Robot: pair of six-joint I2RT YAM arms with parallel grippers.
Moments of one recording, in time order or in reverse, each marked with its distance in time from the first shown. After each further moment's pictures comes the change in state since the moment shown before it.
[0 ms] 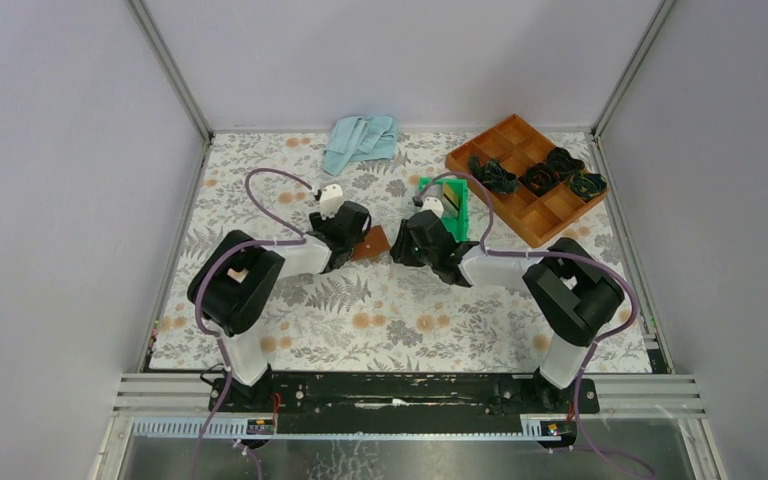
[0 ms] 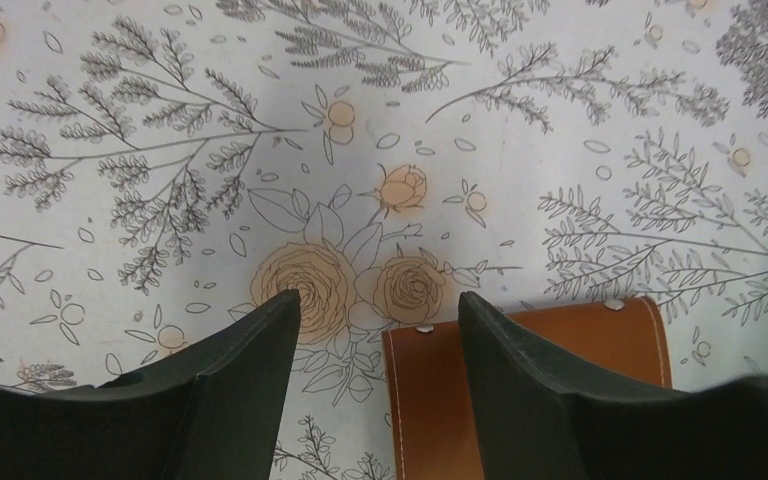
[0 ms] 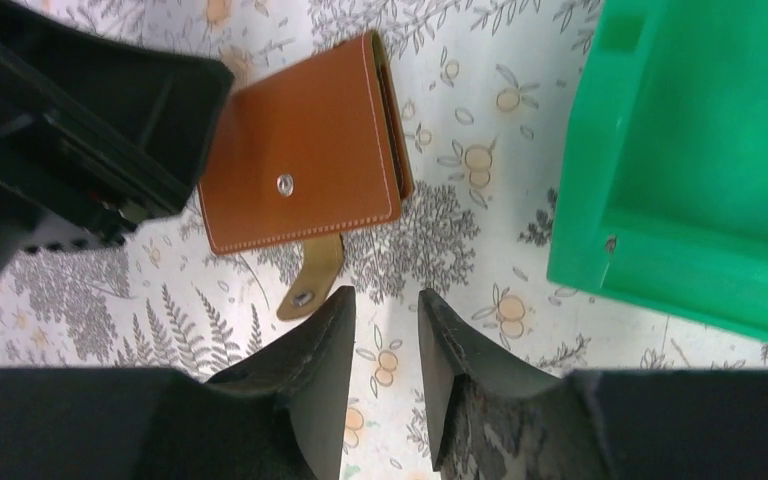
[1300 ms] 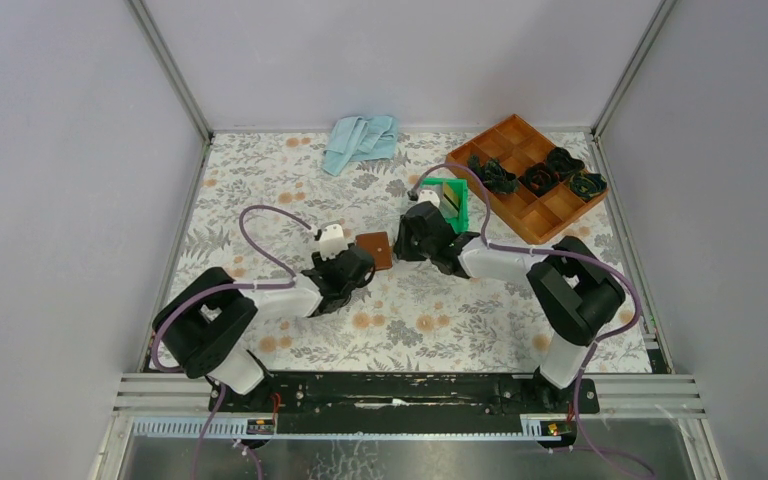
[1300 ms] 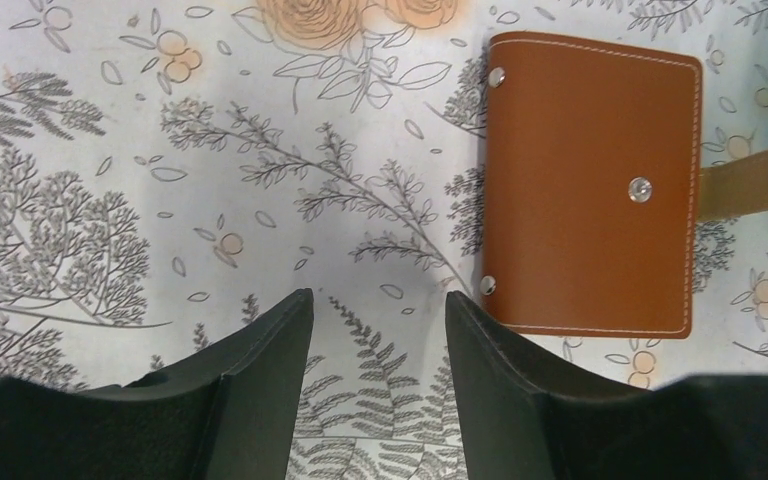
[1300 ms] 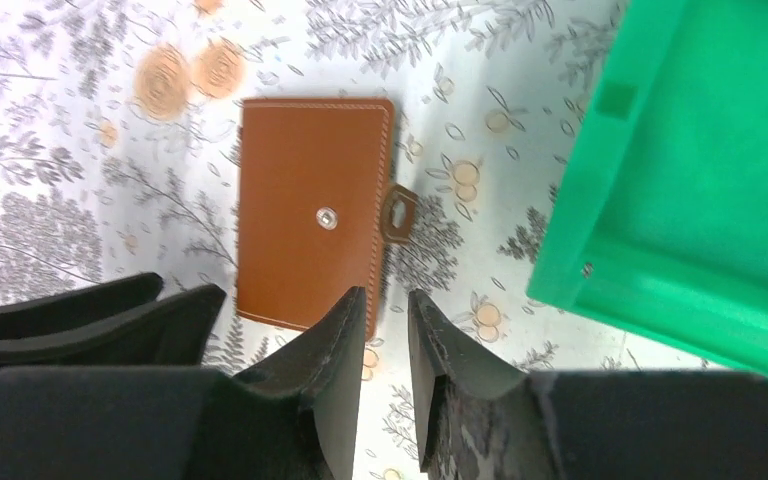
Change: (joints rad) left arm -0.218 -0.240 -0.275 -0.092 -0.014 -0.211; right arm -0.027 0.016 0.080 -0.123 -0.031 -0.101
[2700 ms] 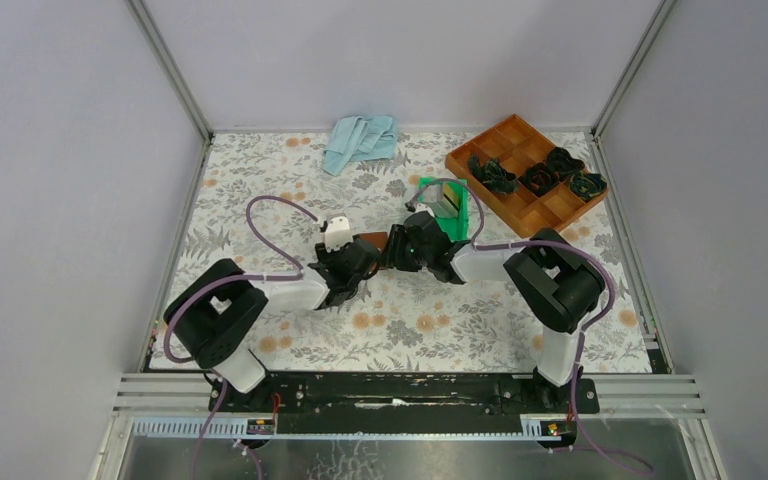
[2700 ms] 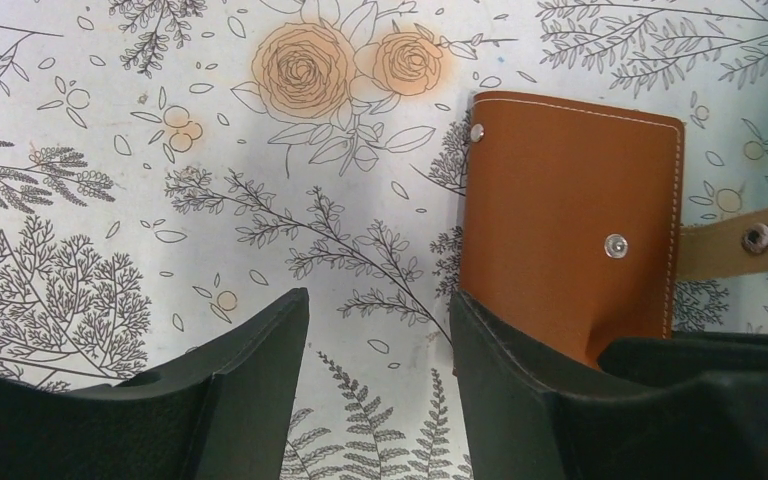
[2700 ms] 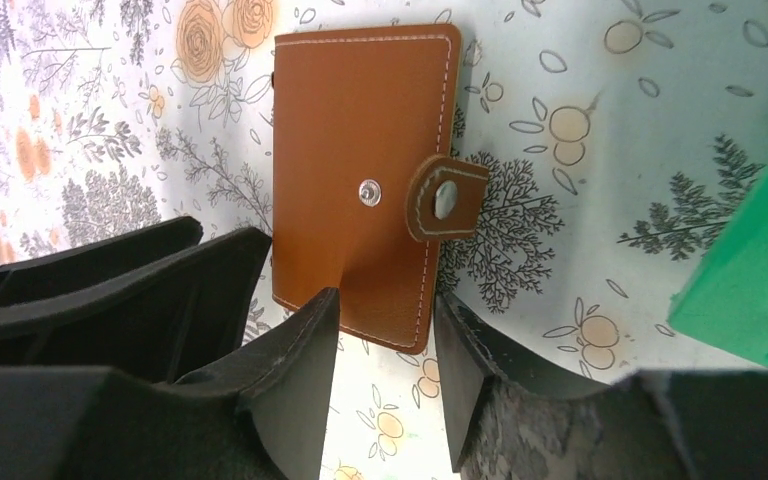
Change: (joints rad) left arm 0.008 0.050 0.062 0.004 -0.062 0.068; right arm 0.001 0.098 -0.029 0.163 -0.157 0.169
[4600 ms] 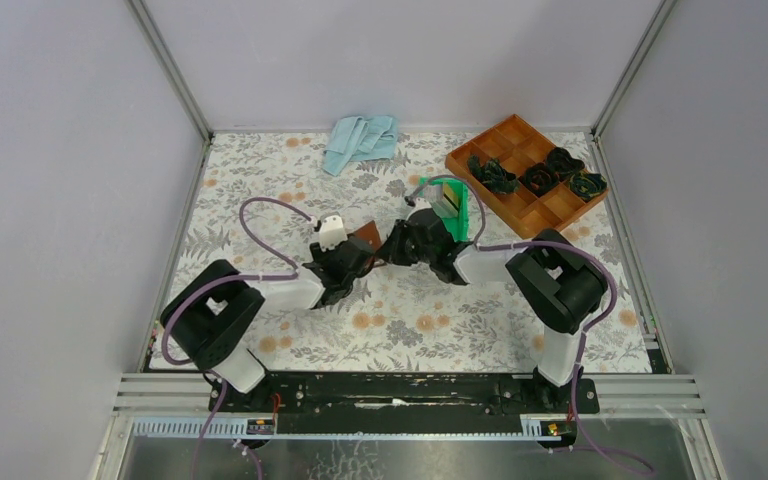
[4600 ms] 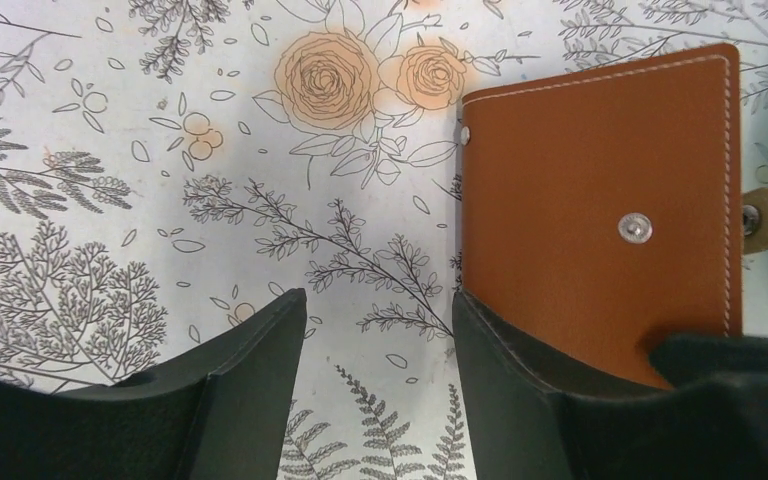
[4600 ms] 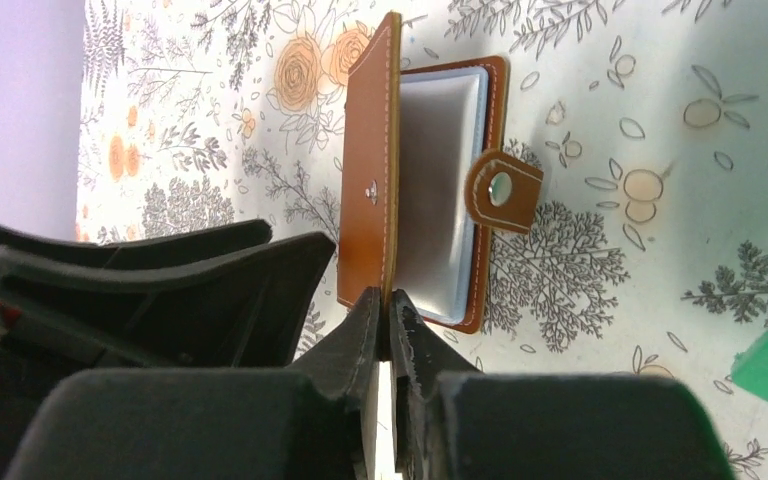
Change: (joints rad) left arm 0.035 0.005 -0.024 0.041 0.026 -0.004; right arm -0.012 -0.004 -0.056 0.203 -0.072 0.025
